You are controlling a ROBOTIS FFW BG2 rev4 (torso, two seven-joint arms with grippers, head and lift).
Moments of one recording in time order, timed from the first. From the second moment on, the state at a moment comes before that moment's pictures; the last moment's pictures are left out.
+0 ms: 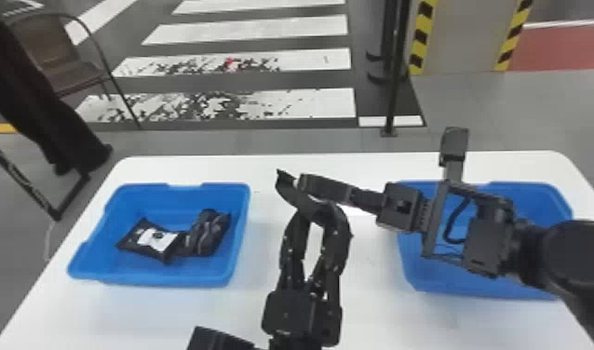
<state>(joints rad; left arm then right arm) 0.31 0.23 -0.67 -1.73 0.46 -0.76 0.25 -0.24 -0.28 0.31 -1.64 -1.26 0.87 0.46</state>
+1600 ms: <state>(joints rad) 0.26 0.11 0.04 -1.45 0.15 -0.67 0.26 -0.02 -0.29 -0.09 -1.95 -0.56 0.87 0.45</state>
